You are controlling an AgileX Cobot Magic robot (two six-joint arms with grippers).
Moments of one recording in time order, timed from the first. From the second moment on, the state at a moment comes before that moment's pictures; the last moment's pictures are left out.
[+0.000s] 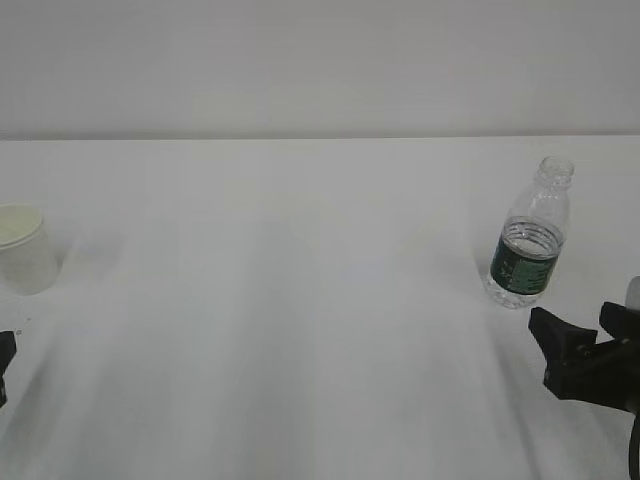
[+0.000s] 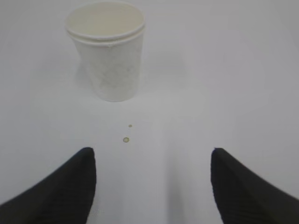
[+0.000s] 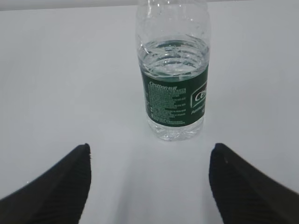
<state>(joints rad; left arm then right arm) -0.32 1.59 0.00 -0.34 -1.10 0.00 0.33 1.70 -0.08 0.19 -1.15 0.06</state>
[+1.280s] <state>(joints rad) -0.32 1.71 0.00 -0.46 -1.15 0.00 0.33 1.70 -0.07 0.13 -1.15 0.07</state>
